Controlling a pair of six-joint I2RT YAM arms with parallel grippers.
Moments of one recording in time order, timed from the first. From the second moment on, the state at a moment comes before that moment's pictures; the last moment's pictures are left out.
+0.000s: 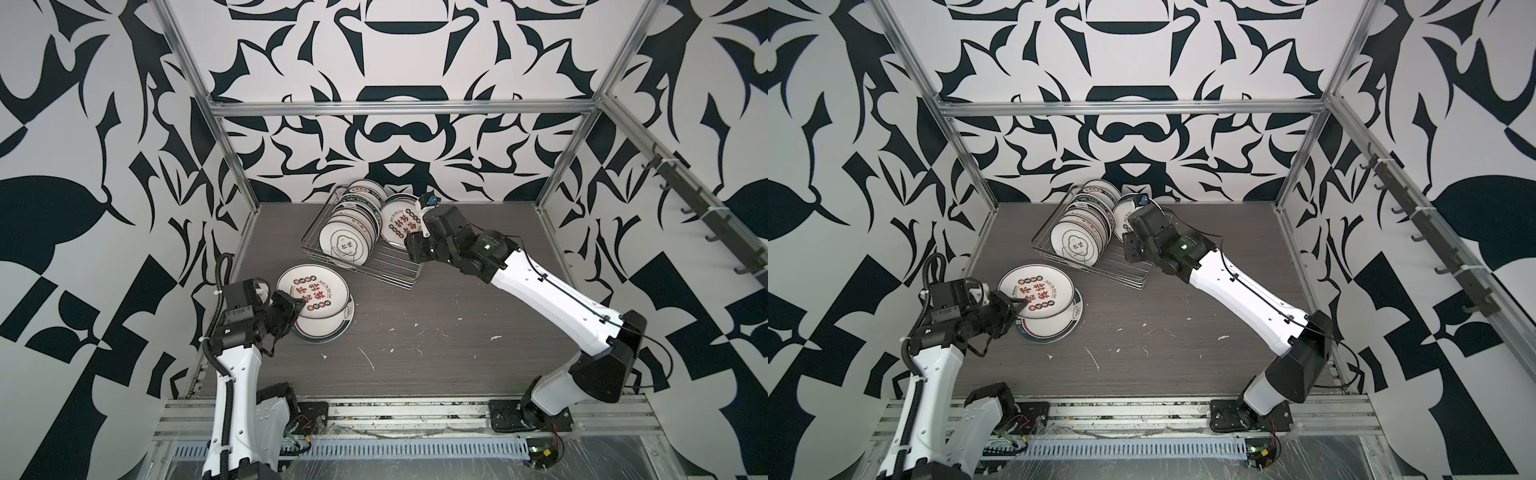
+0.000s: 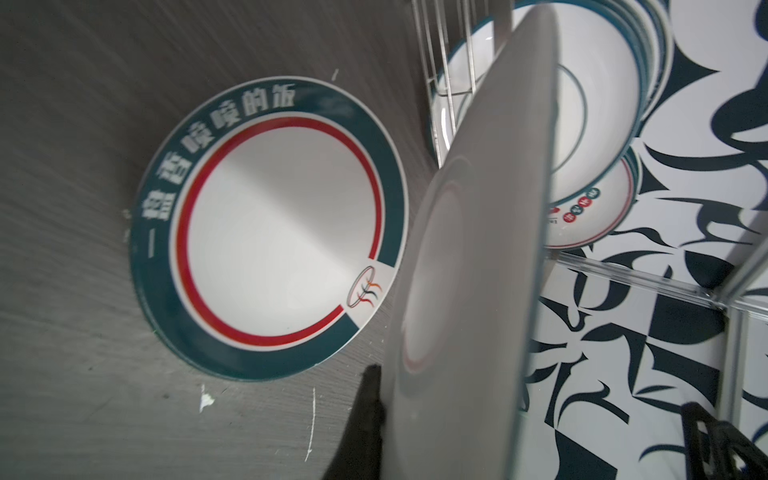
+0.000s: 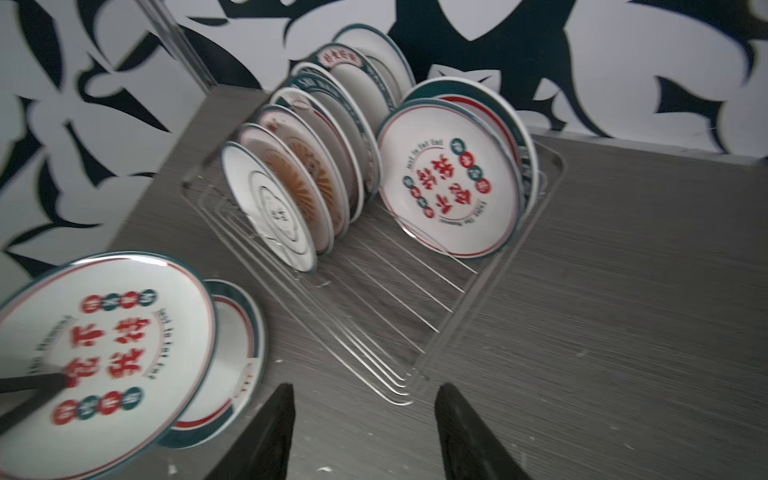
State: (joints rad) left arm 0.25 0.80 0.67 -0.79 0.56 -0.81; right arm 0.78 1.56 1.61 -0.77 0.26 0.39
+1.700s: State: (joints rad) left arm 0.26 0.92 0.55 -0.80 0.42 -0.84; right arm 0.72 1.61 1.57 -0.82 0.29 0.24
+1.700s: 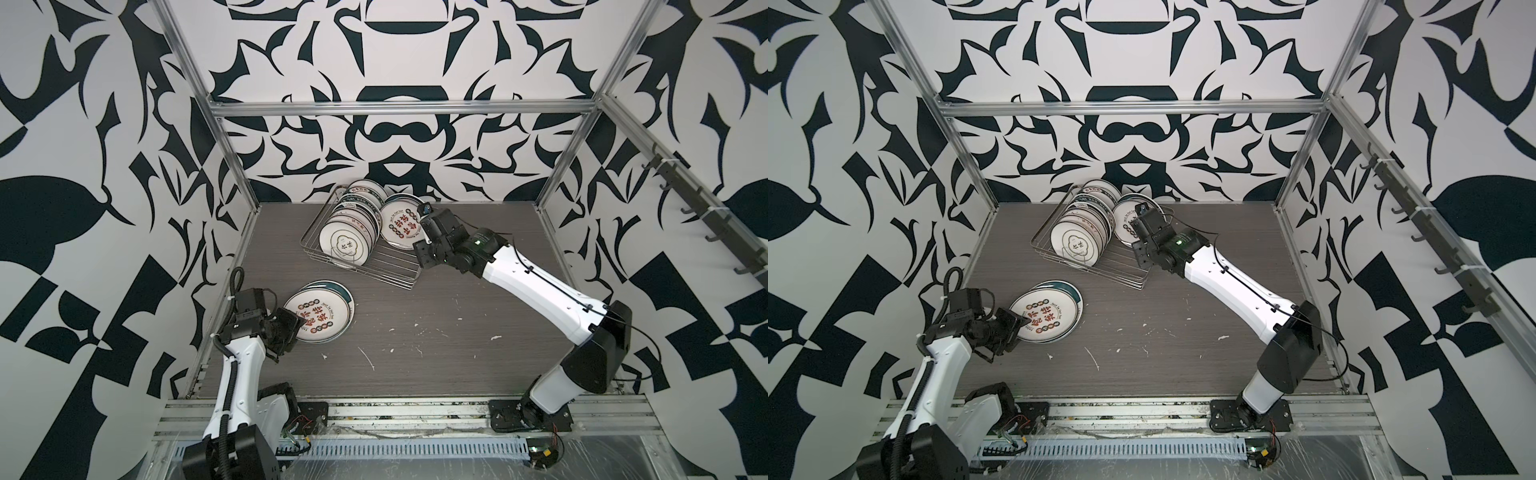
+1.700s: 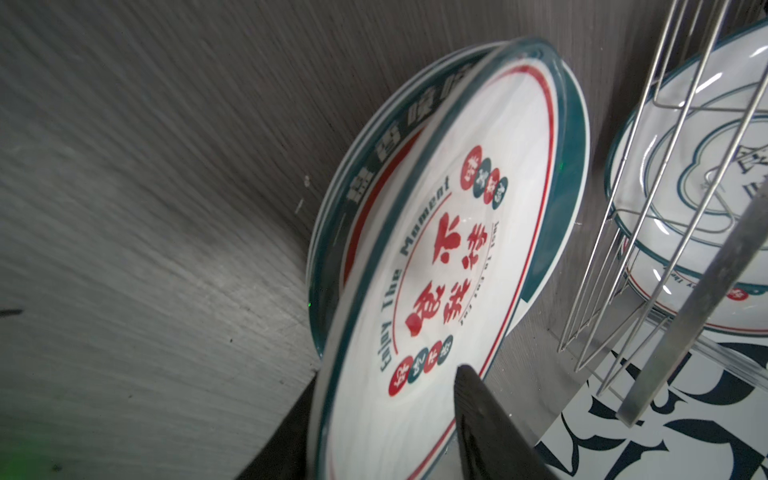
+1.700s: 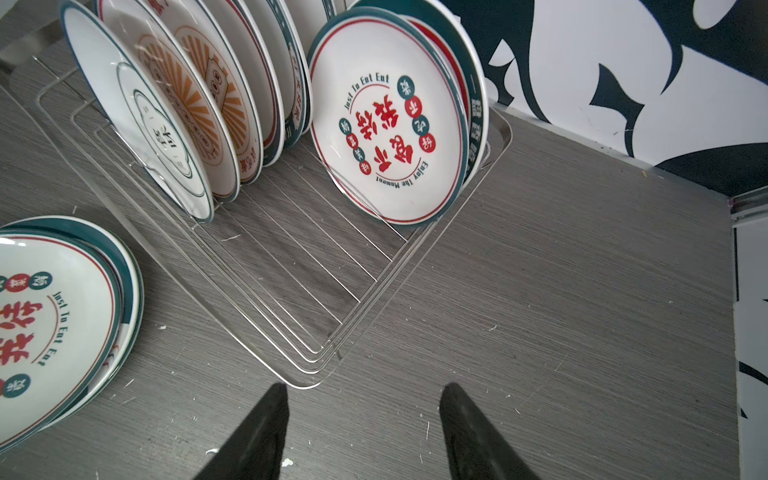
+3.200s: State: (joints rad) left arm 0.25 0.96 0.67 -0.79 0.42 -0.78; right arm 0.51 1.76 1.64 -0.70 0.08 0.13
